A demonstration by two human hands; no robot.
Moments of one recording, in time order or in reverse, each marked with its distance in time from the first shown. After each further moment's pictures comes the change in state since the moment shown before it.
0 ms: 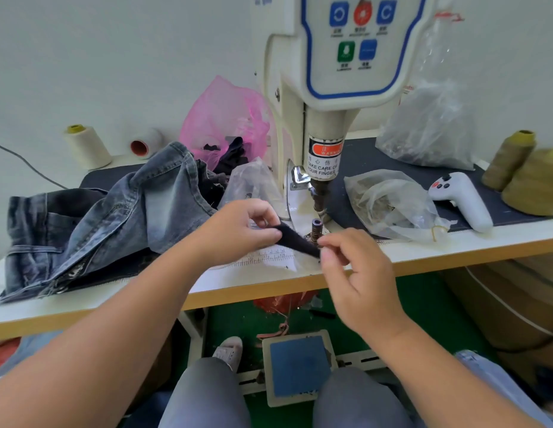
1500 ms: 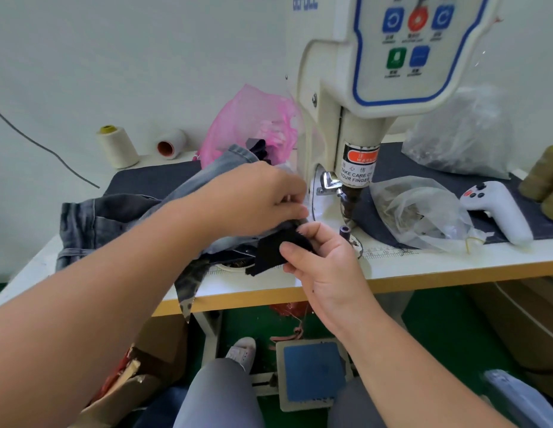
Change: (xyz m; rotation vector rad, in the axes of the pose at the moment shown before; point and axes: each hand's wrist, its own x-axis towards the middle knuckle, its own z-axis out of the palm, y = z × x) left_hand 0.000 0.051 -0.054 0.641 0.007 0.283; right_hand 0.026 -0.042 0.056 1.128 -0.183 0.617
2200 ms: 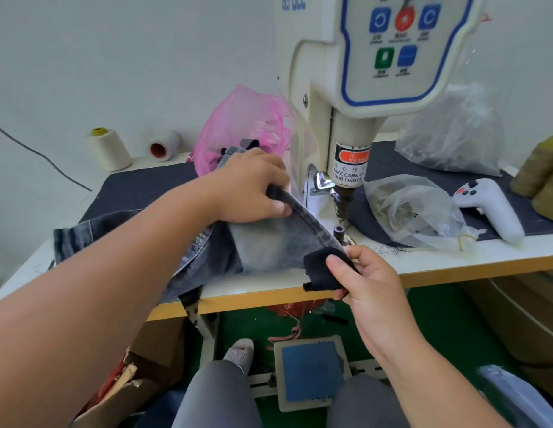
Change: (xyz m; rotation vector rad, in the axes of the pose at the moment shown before) left_hand 0.022 -0.024 0.009 -0.024 -0.060 -0.049; right_hand -0.028 -0.002 -0.051 -0.272 0.233 -0.044
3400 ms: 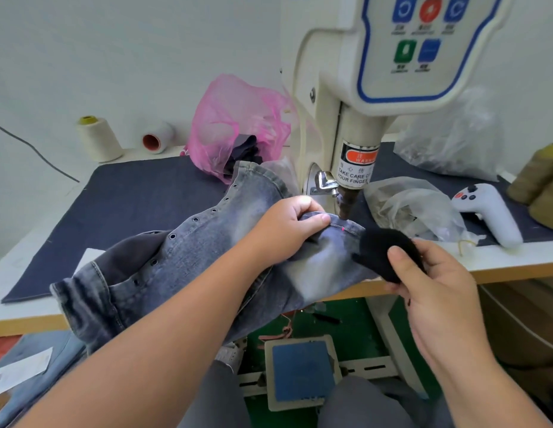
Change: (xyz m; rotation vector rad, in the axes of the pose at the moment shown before) left_hand 0.013 0.027 0.098 -0.912 0.212 -0.187; right_hand 0.005 -0.014 -0.050 -0.081 0.186 -0.177
